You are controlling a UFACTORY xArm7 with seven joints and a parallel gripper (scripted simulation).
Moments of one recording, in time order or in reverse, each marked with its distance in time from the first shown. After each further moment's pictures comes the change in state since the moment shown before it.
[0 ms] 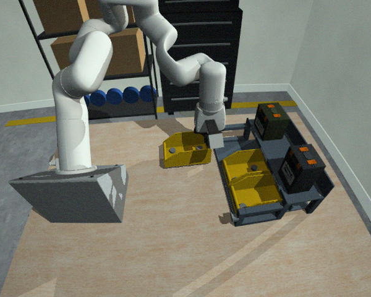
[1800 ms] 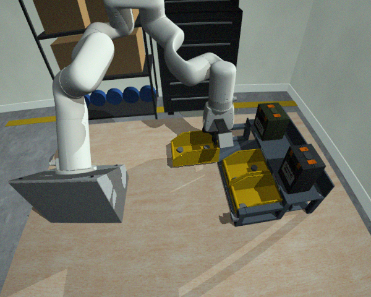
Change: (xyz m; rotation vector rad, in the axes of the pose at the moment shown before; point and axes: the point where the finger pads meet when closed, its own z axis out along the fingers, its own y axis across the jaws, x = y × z) arm 0.000 -0.030 0.000 0.000 0.000 0.000
